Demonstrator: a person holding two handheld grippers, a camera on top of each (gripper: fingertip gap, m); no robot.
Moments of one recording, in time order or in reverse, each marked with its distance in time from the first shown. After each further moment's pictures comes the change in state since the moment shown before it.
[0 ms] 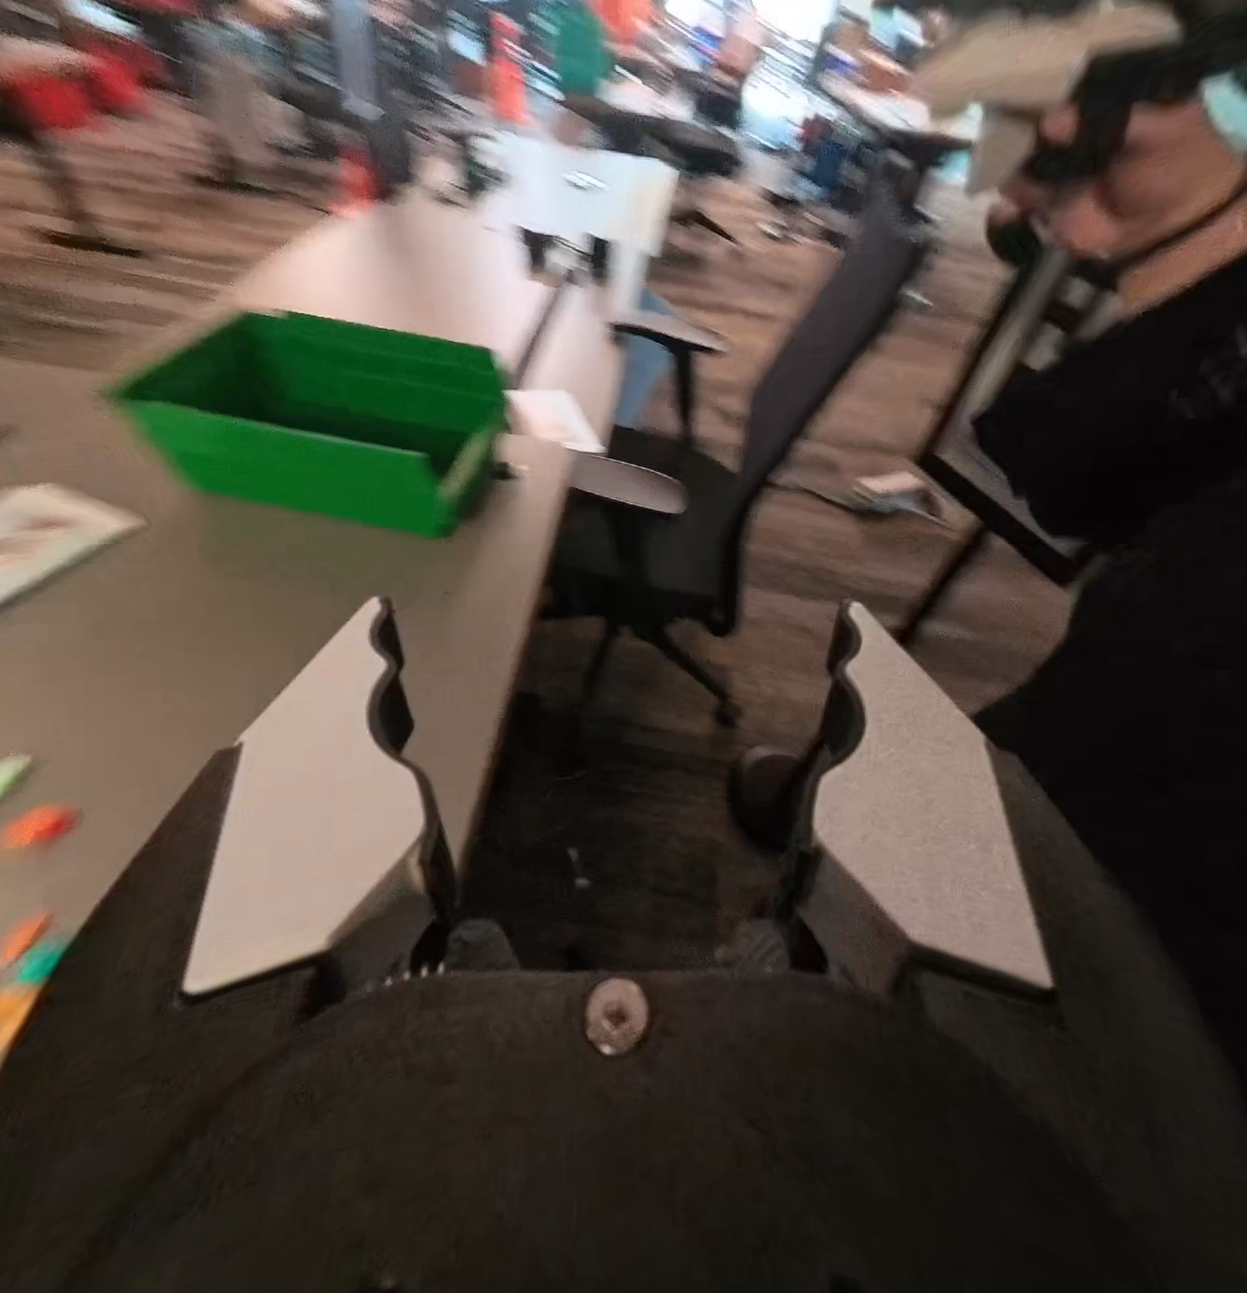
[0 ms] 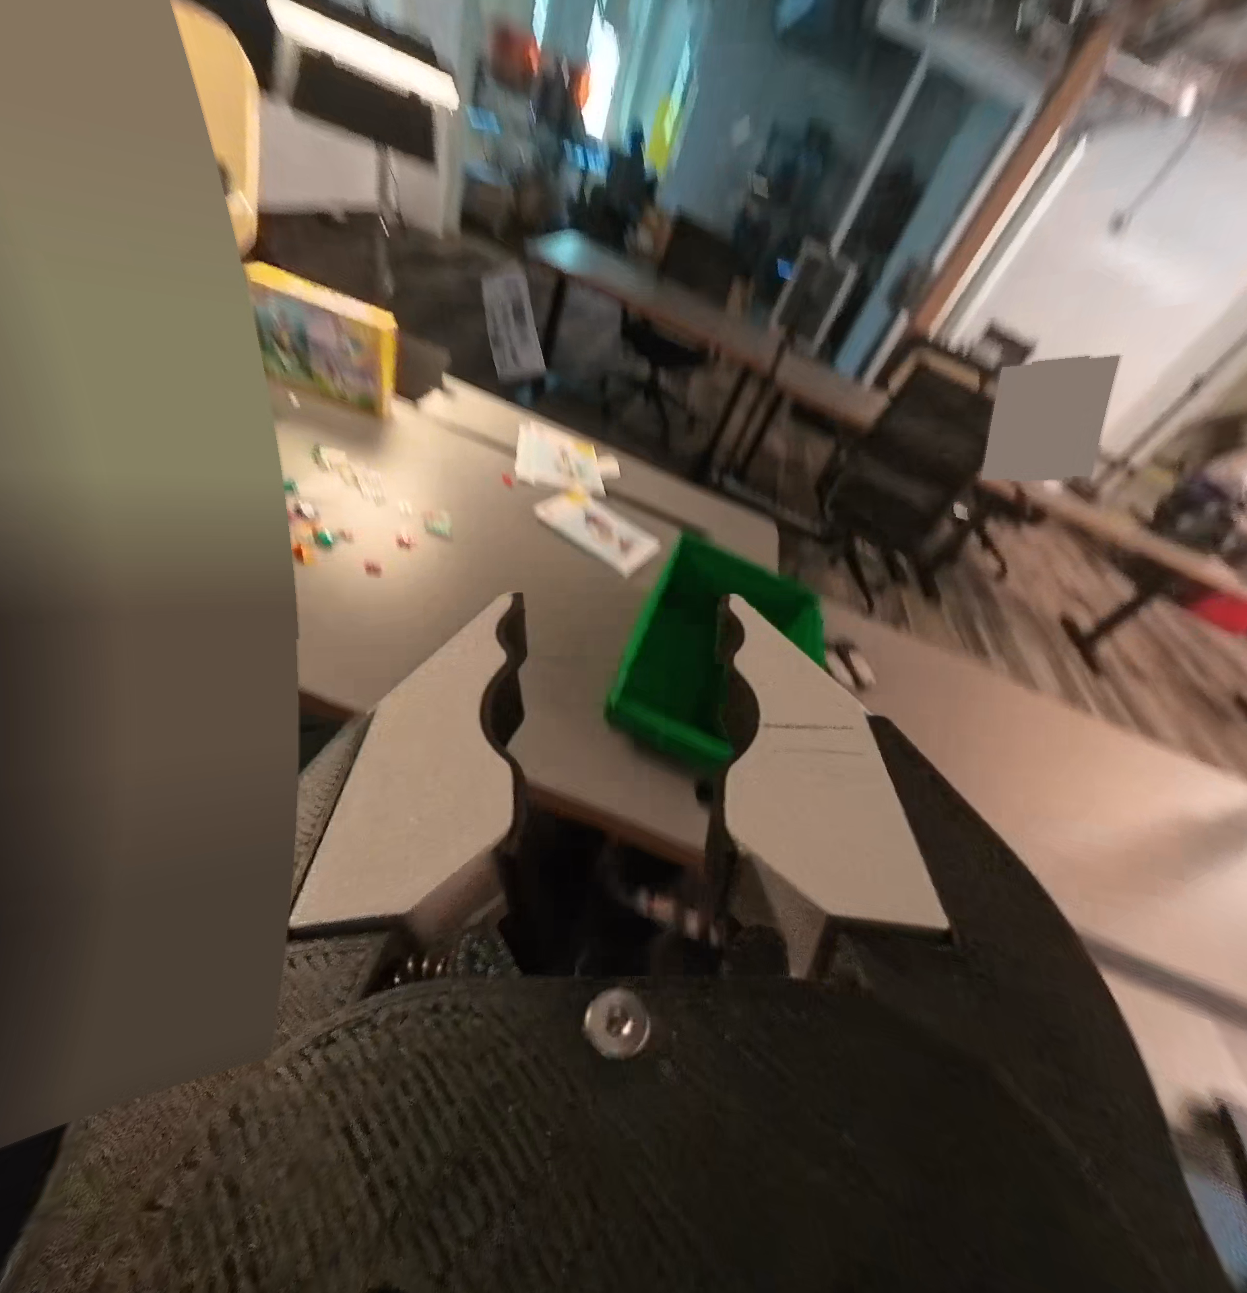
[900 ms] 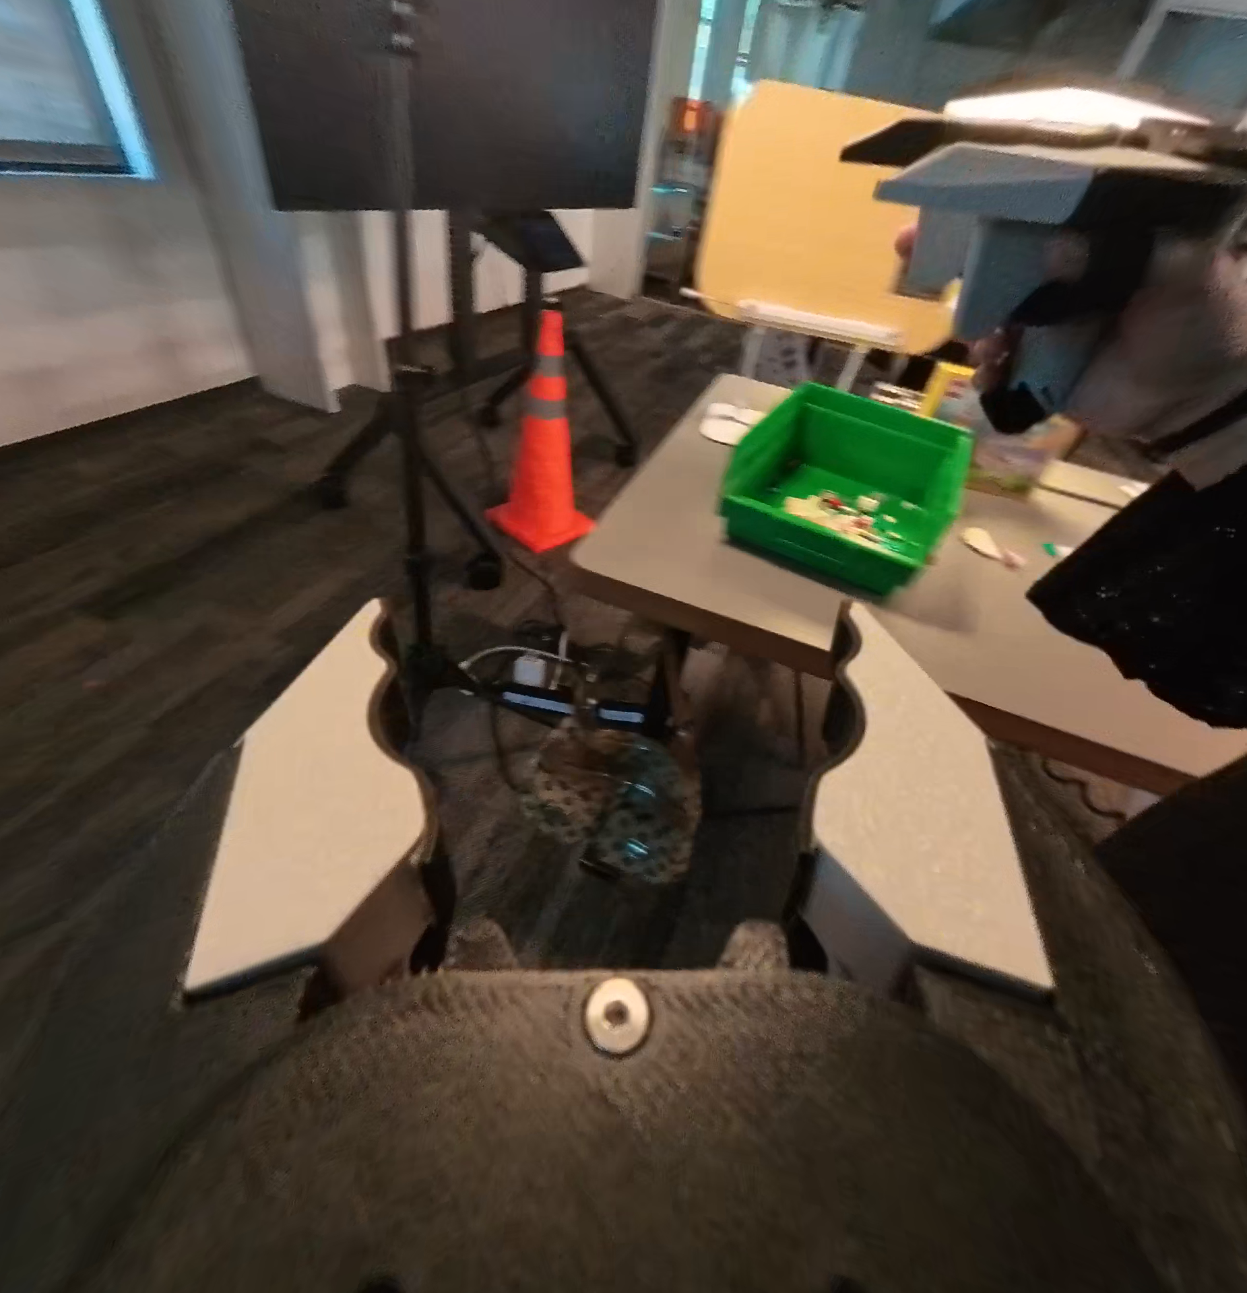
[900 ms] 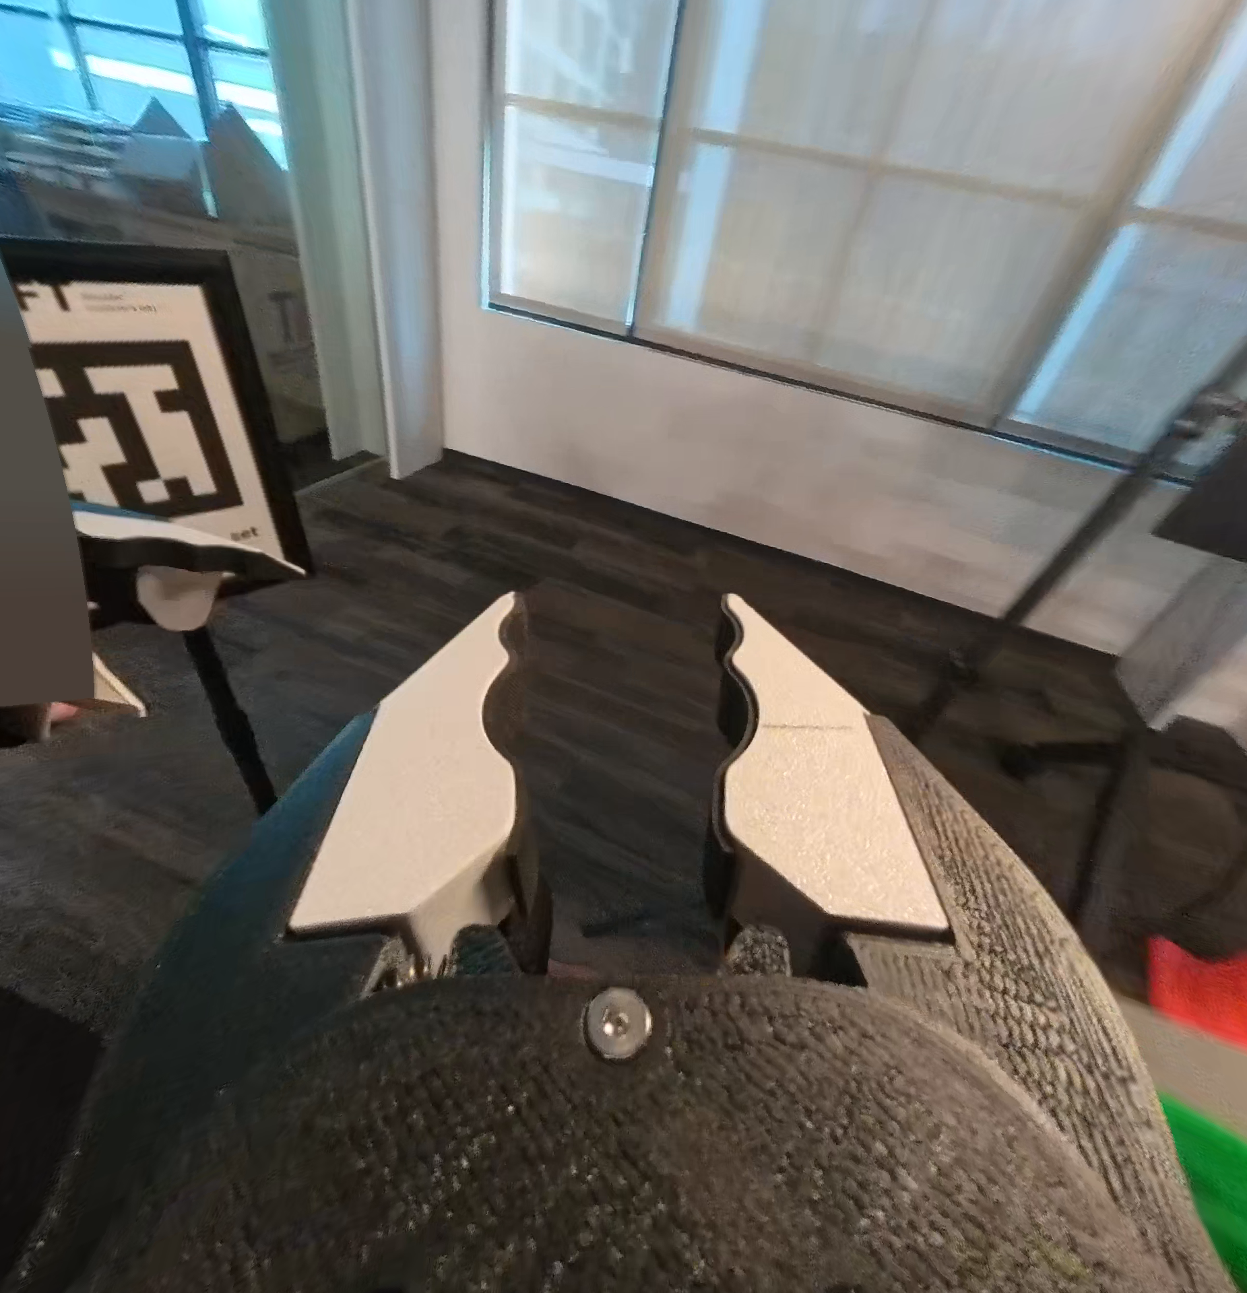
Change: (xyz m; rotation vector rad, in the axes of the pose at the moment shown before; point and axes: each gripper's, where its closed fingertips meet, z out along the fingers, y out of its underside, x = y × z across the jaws) left arm 0.128 0.254 -0.553 0.310 -1.748 -0.462; right arm -0.749 -0.217 0.202 0.439 -1.645 -0.031
